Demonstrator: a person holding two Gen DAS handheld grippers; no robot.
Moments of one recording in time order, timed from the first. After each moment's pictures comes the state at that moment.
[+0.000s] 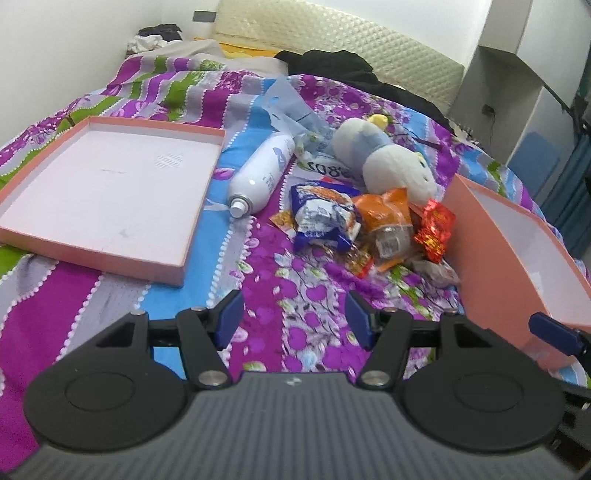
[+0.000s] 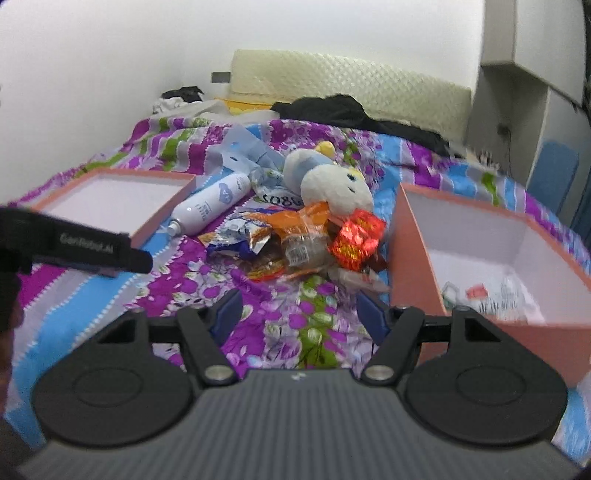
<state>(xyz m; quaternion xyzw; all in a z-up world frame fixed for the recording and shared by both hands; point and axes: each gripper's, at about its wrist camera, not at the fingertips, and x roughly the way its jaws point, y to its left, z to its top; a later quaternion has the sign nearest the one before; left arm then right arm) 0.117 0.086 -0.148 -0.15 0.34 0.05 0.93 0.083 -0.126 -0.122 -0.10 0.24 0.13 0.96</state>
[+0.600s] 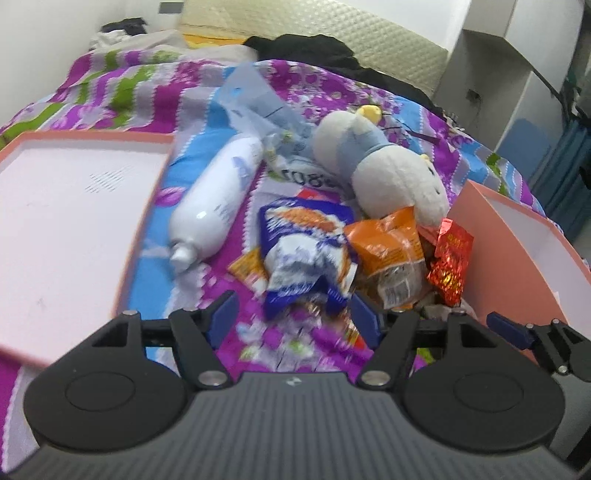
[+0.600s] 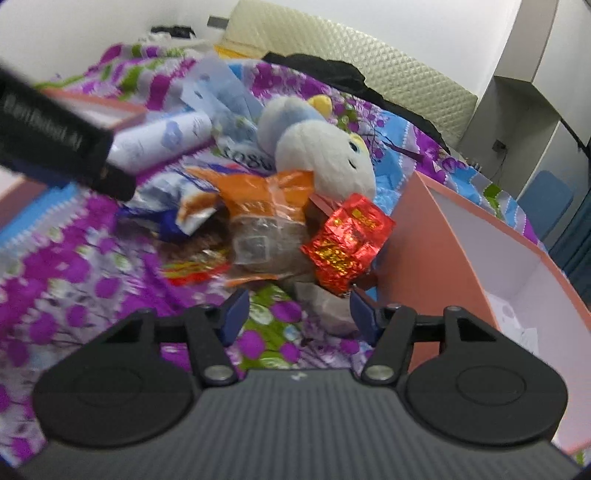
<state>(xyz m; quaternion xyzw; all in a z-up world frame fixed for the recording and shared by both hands) 0.255 0.086 -0.177 -0.13 0.35 0.00 0.93 0.211 -0.101 -0.187 -0.21 0.28 0.08 0.93</state>
